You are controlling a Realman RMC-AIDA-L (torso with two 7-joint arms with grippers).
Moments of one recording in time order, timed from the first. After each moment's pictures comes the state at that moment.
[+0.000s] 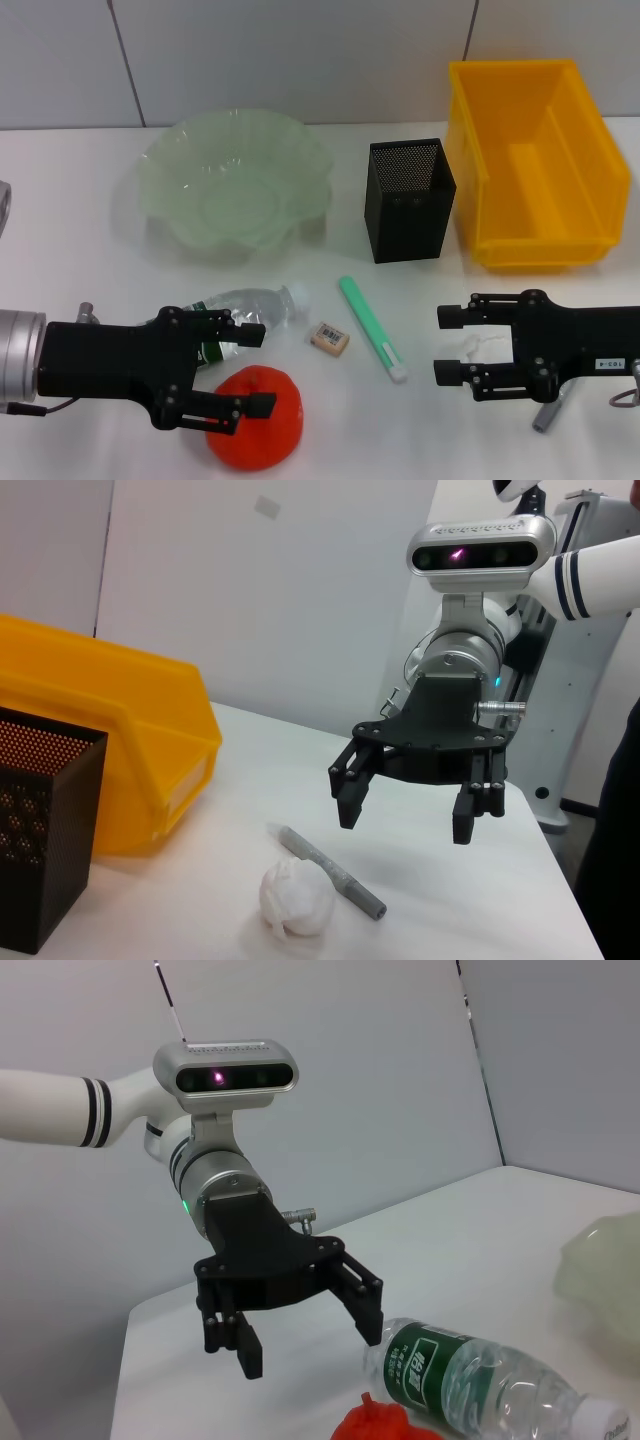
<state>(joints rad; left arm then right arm) -0.51 -2.00 0.88 0.63 1.95 1.77 -1.30 0.50 2.01 -0.84 -0.57 -1.90 -1.71 1.31</state>
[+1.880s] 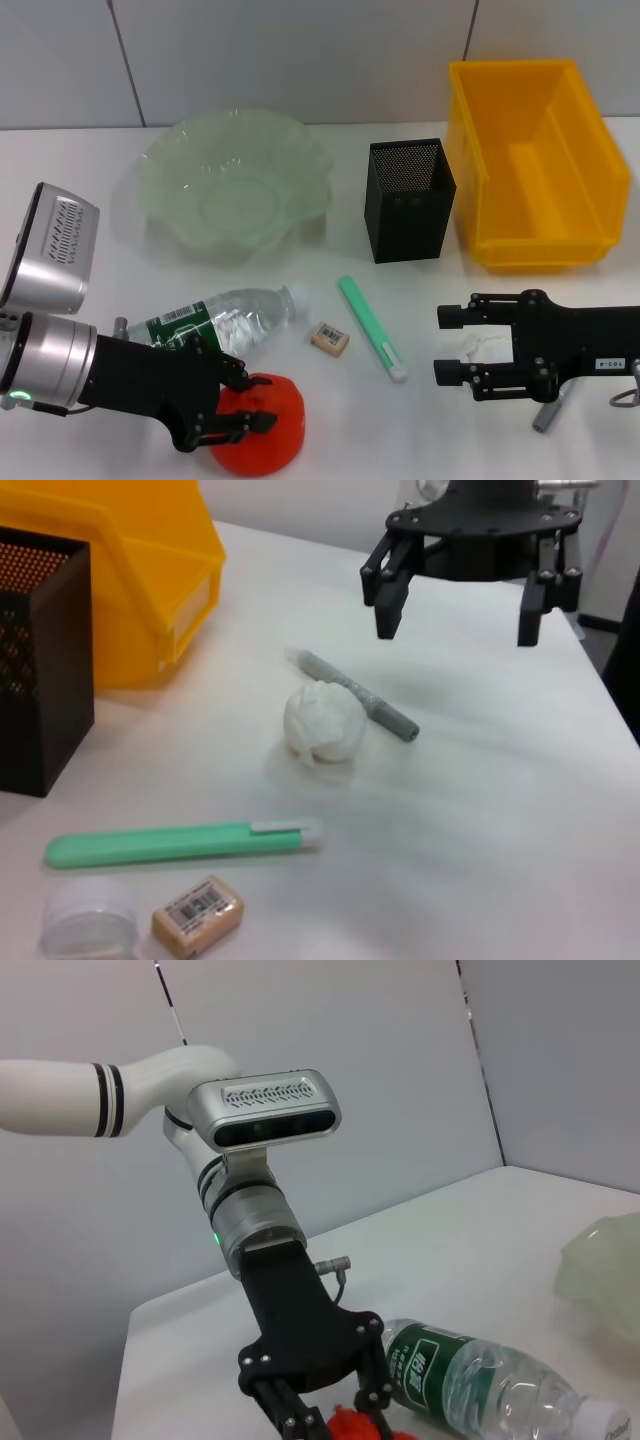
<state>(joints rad) -0.58 -2.06 0.88 0.68 2.22 1.64 -1.31 0.50 2.01 -0.83 -0.57 -1.90 -1.71 1.31</state>
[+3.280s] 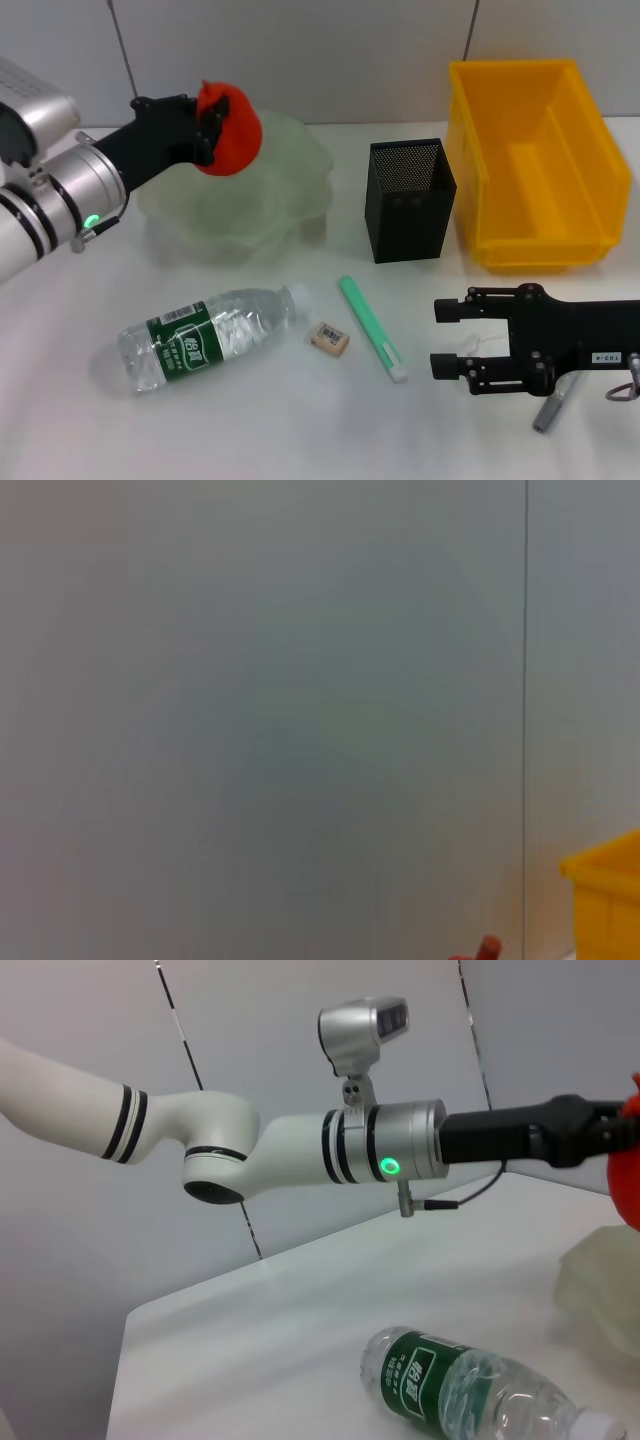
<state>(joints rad) -0.72 -2.08 0.68 0.33 1.45 1.01 -0.87 0.51 2.01 -0.83 -0.57 -1.90 -1.70 1.30</state>
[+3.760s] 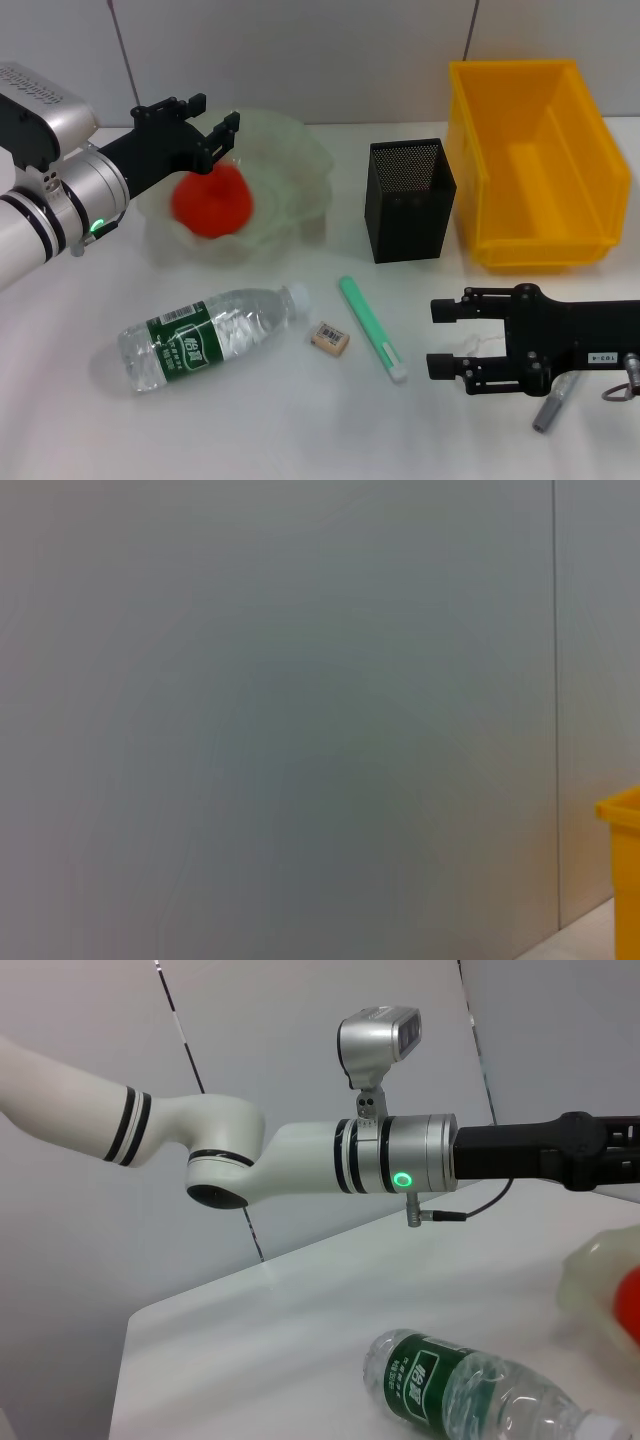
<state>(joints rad) -0.75 -2.08 0.67 0.27 1.44 0.90 -0.77 0.51 2.02 -0.83 -0.57 -1.90 -1.70 1.31</state>
